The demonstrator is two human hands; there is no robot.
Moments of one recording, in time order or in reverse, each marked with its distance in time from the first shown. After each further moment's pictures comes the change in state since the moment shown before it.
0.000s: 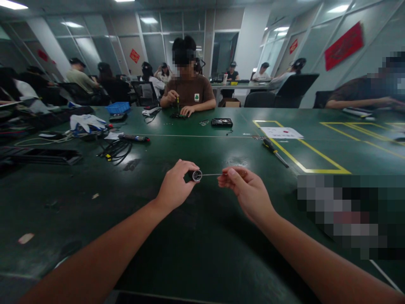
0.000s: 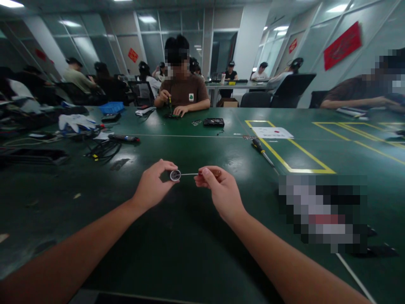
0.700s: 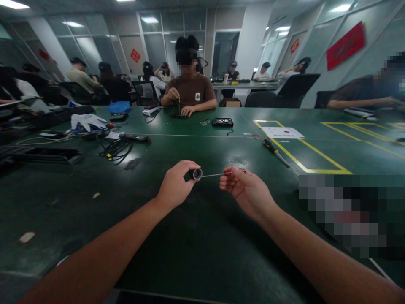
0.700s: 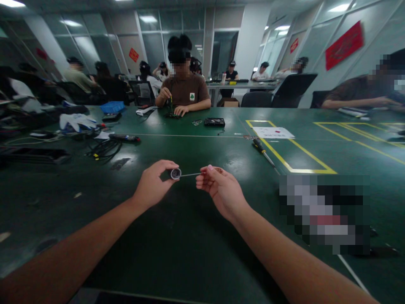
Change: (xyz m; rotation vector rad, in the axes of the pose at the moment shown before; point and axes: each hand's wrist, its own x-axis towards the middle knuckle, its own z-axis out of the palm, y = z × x) left_hand 0.001 0.003 -0.003 -0.020 -0.009 -0.015; right_hand 0.004 -0.003 -0.003 0.119 -0.059 0.148
